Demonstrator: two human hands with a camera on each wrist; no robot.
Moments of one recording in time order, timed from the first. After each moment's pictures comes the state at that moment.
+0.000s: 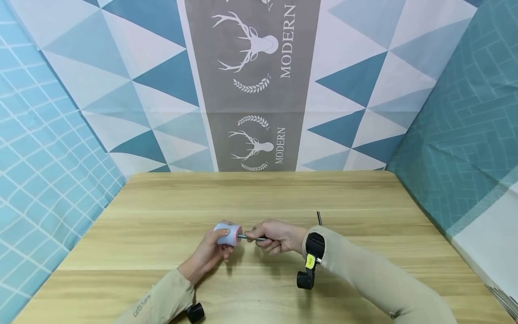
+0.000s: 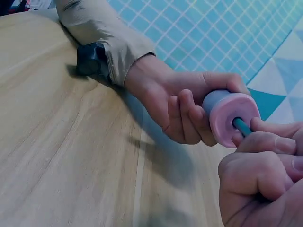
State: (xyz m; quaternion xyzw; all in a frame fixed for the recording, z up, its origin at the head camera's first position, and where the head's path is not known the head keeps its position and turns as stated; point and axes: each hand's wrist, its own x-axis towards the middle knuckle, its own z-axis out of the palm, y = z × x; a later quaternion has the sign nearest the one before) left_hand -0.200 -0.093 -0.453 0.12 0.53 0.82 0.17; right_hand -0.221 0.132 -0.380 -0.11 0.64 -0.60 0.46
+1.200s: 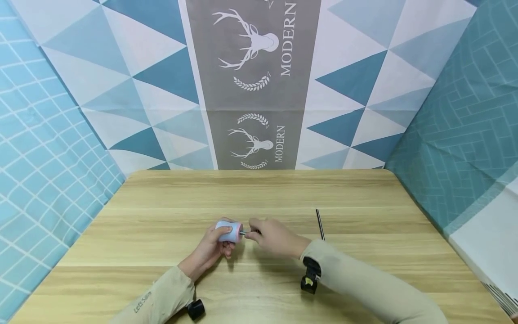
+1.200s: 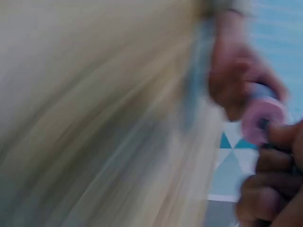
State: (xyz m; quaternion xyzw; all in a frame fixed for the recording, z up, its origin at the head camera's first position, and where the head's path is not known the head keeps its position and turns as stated) left_hand -0.197 -0.091 -0.453 0.12 0.54 0.82 0.16; right_hand -0.205 0.129 -0.395 -0.42 0.85 -0.32 0.04
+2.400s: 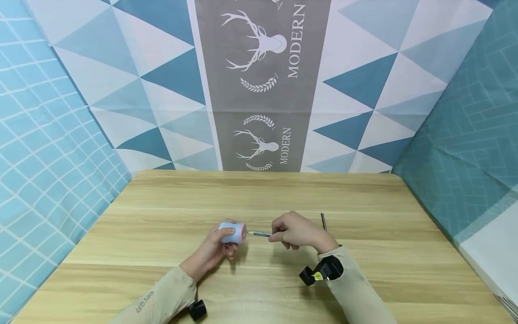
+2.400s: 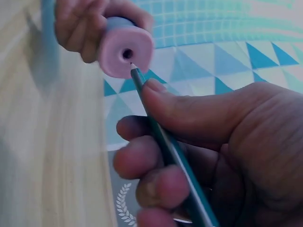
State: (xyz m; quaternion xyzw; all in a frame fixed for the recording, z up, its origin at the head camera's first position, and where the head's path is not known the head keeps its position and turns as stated) left_hand -0.197 -0.095 -0.453 0.11 0.52 0.83 0.17; right_hand -0.205 0.165 -0.362 -0.33 0.85 -0.37 0.18
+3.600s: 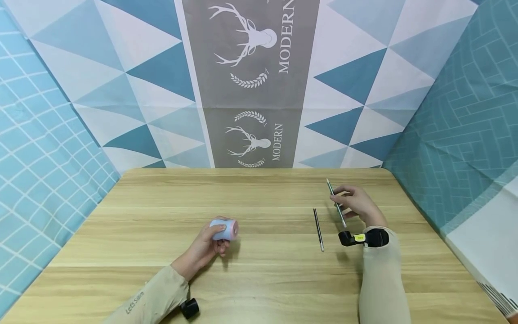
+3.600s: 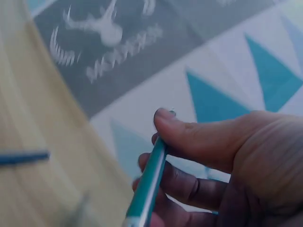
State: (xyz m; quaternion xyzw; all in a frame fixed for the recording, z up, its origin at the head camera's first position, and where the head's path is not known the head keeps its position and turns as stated) left_hand -0.201 -0.096 -0.453 0.11 0.51 0.83 0.17; right_hand -0.256 0.327 -0.377 -0.04 0.85 -0.52 0.09
